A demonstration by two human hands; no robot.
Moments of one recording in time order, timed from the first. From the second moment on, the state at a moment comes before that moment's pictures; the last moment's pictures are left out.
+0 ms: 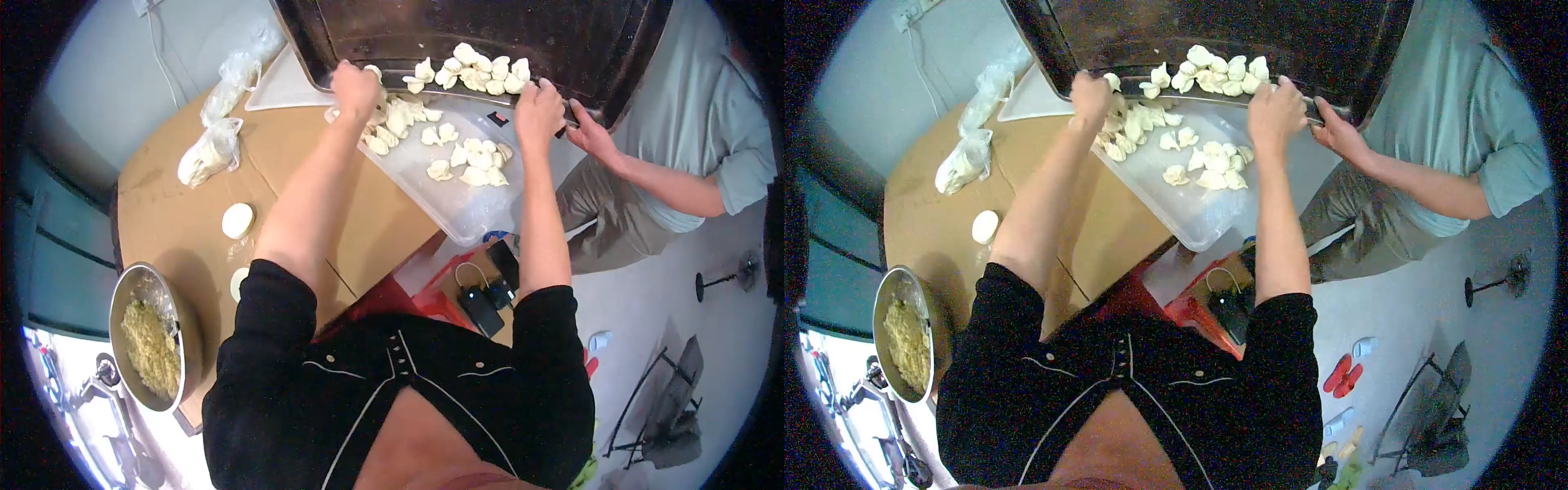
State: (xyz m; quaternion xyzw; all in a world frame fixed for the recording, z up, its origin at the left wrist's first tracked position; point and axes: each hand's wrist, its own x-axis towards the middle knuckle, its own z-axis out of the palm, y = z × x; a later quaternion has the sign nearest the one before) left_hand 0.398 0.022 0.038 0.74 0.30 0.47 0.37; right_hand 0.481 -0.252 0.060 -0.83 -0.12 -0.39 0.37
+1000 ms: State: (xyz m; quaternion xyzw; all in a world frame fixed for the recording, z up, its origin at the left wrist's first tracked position) left_hand 0.453 -0.034 0.068 0.81 0.07 0.33 0.47; right_hand 0.501 -0.168 0.073 -0.81 -0.27 -0.32 0.42
